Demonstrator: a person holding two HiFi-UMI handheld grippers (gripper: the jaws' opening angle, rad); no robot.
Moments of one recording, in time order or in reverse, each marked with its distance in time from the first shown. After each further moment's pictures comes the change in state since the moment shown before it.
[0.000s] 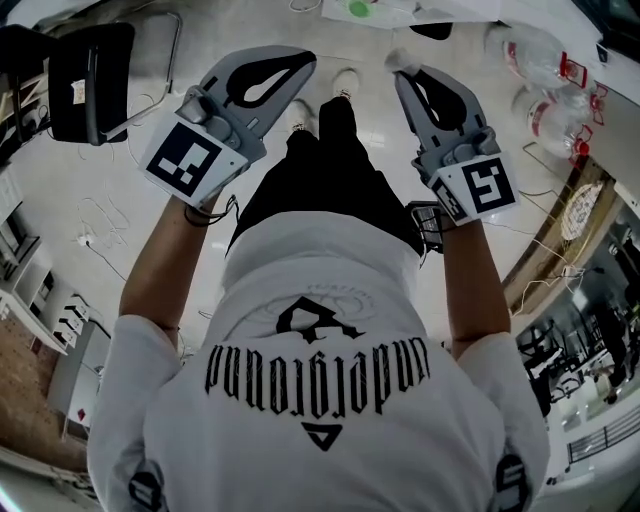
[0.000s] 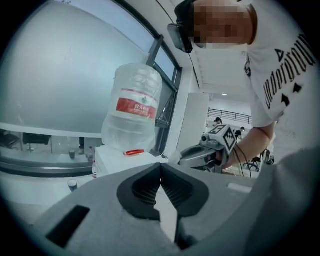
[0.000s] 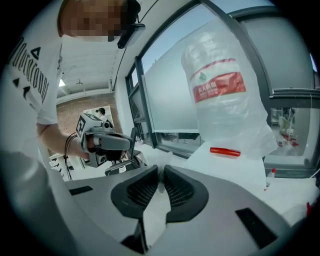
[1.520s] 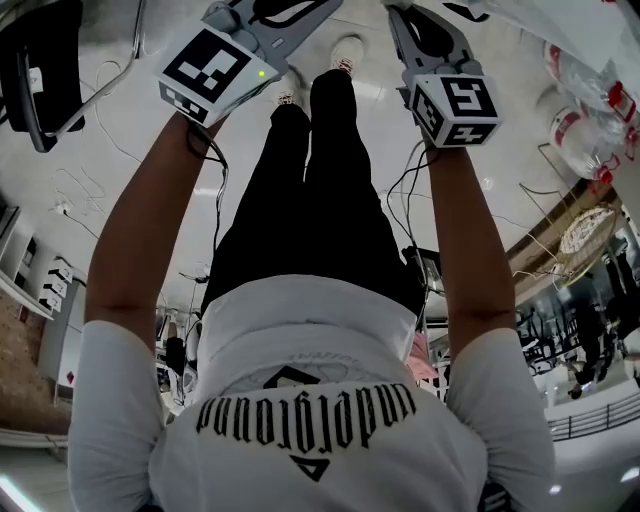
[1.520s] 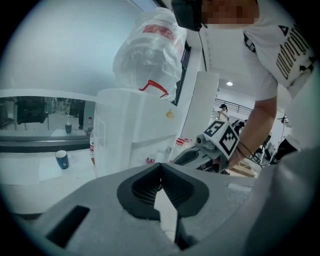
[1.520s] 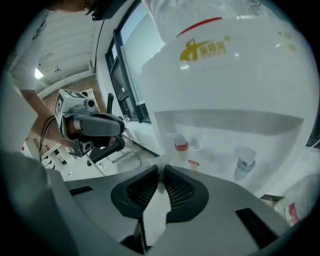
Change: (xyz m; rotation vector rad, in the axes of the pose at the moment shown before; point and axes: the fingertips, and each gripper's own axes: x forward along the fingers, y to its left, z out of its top) left arm 0.147 0.110 -0.197 -0.007 0.127 -0.016; right arm 0.158 -0.126 -0.226 0.107 0.222 -0.084
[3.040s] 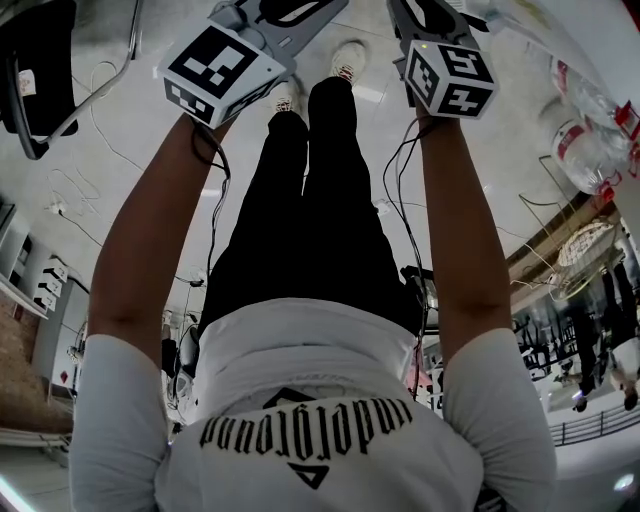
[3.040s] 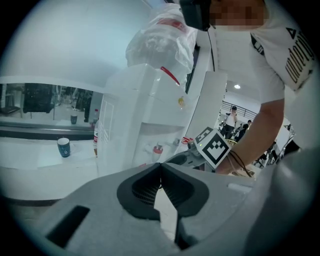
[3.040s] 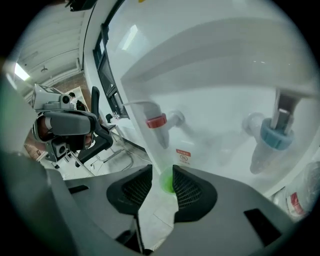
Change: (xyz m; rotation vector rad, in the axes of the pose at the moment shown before) left arm 0.022 0.022 -0.035 -0.086 0.004 0.040; right arm 0.065 -0.044 -0.031 0.059 0.047 -0.082
